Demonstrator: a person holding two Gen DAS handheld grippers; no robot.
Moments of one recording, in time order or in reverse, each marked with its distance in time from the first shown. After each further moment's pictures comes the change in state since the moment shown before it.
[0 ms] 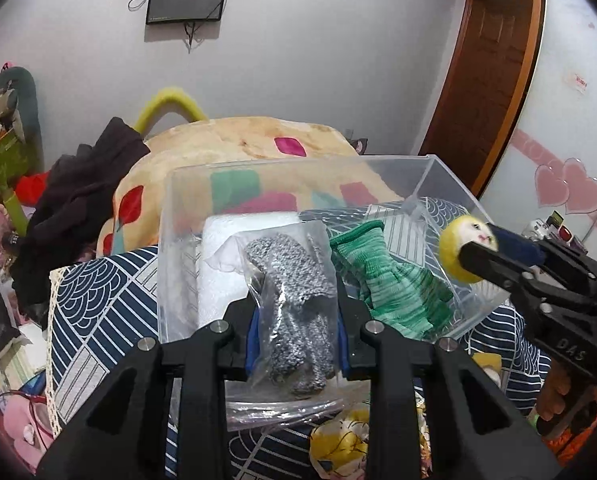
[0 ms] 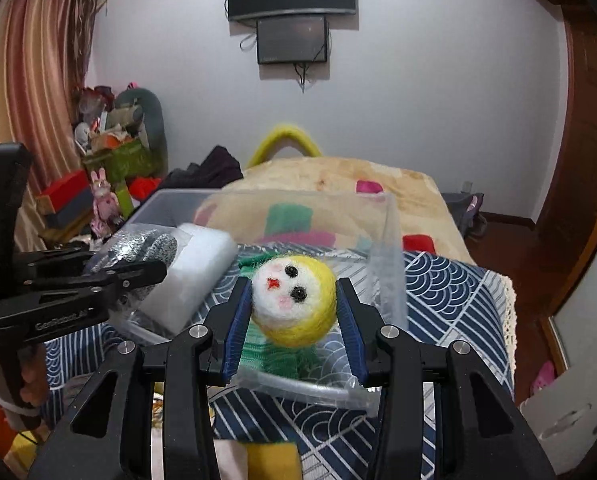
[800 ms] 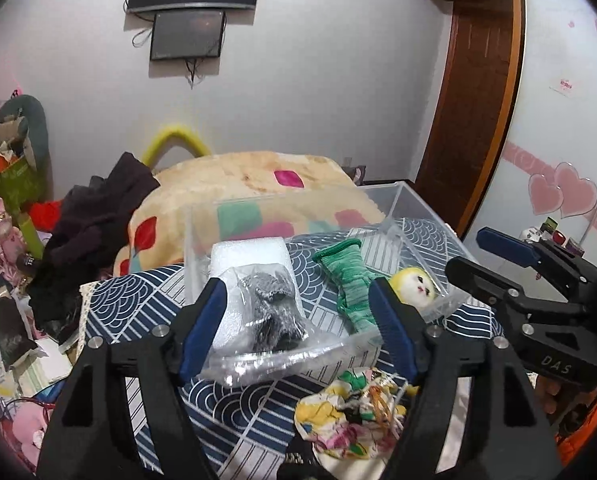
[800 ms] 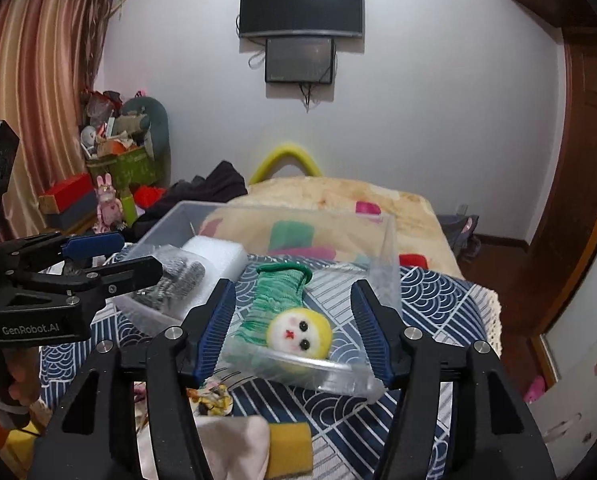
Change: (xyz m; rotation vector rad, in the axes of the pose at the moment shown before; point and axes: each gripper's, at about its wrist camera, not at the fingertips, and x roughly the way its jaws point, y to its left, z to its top) left arm -0.058 -0.015 -0.009 0.040 -0.119 0.021; right arm -0.046 0.014 -0.001 -0.045 -0.092 -0.027
